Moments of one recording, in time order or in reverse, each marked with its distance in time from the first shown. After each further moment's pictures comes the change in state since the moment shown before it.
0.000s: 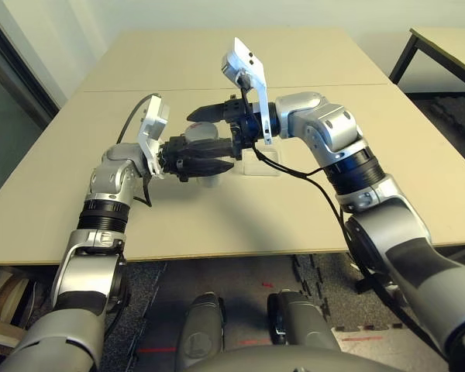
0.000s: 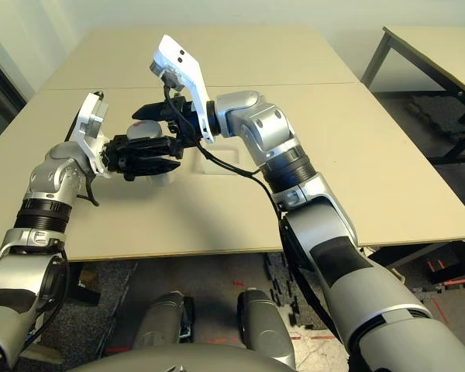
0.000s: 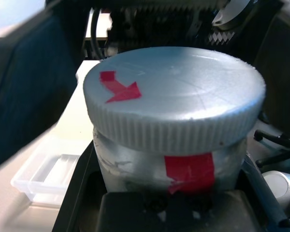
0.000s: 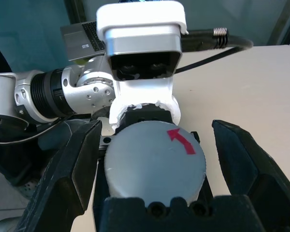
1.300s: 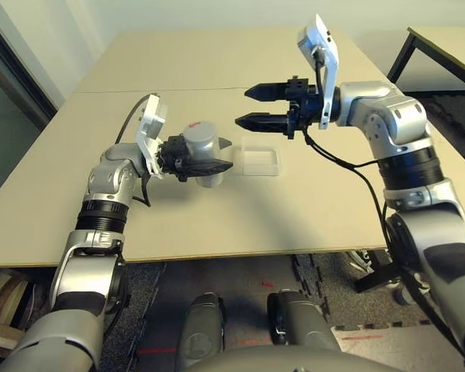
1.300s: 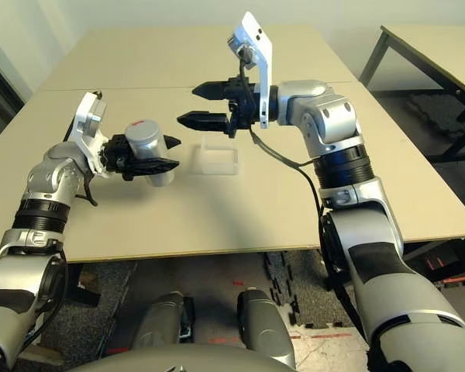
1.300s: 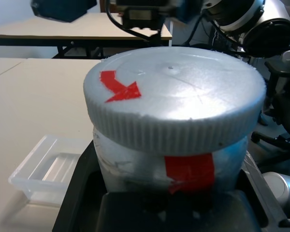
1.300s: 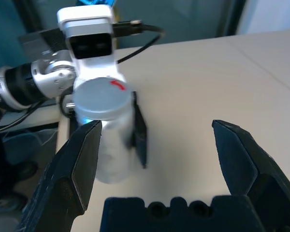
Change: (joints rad) left arm 0.002 0.009 0.001 0.037 -0.006 0.001 -0.004; right arm 0.073 -0.211 -0.104 -0.144 0.068 0.109 -0.004
